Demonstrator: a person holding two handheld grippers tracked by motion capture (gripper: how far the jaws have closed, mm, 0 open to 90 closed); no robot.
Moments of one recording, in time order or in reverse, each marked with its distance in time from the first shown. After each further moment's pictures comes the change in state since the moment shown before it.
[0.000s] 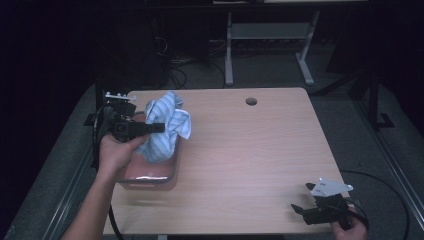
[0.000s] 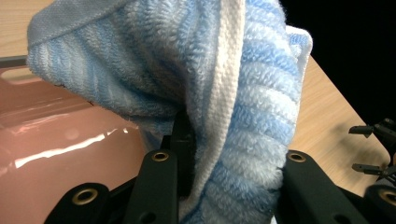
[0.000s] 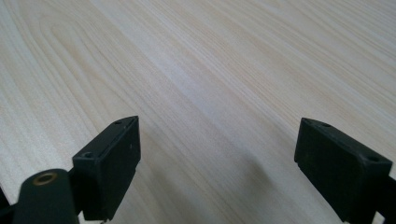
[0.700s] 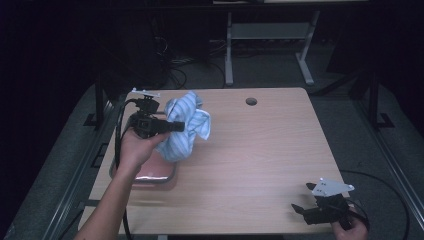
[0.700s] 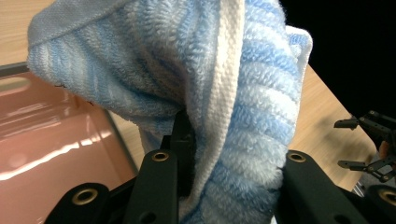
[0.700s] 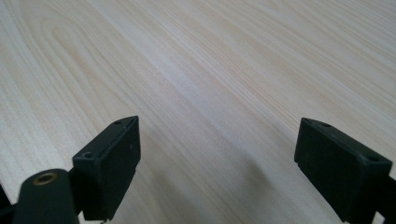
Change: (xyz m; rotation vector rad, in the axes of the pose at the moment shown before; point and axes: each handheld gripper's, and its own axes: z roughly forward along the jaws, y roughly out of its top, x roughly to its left) left arm -0.033 0.015 0.035 0.038 -0.053 0.042; right arm -0.001 0.000 -0.001 -0.008 0.006 0.007
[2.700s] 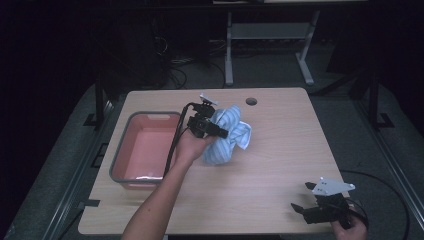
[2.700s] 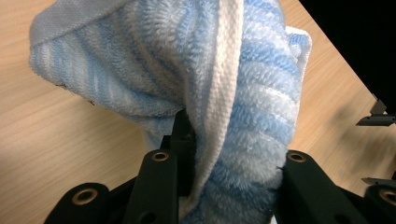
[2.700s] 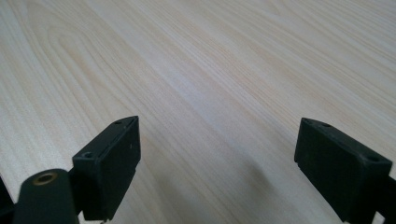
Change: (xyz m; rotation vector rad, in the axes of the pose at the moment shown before) left arm -0.039 0.017 0.136 0.181 -0.015 0.054; right arm -0.001 0.001 0.000 -0.016 0.023 0.013
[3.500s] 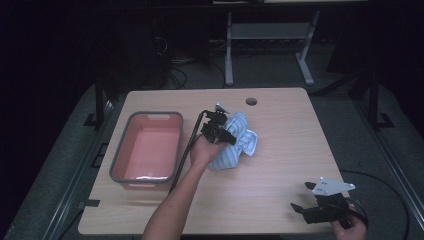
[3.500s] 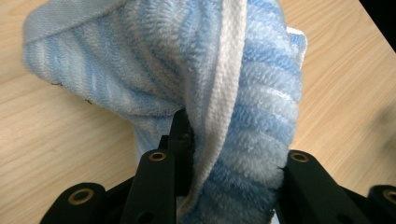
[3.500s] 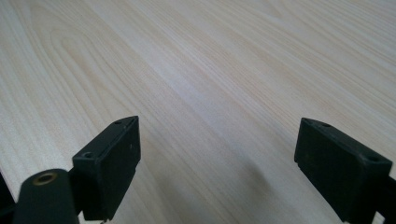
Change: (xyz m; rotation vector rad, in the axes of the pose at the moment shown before) left arm -0.004 -0.003 0.058 0.070 0.043 -0.022; right arm 0.000 0.001 0.000 -0.008 0.005 -0.004
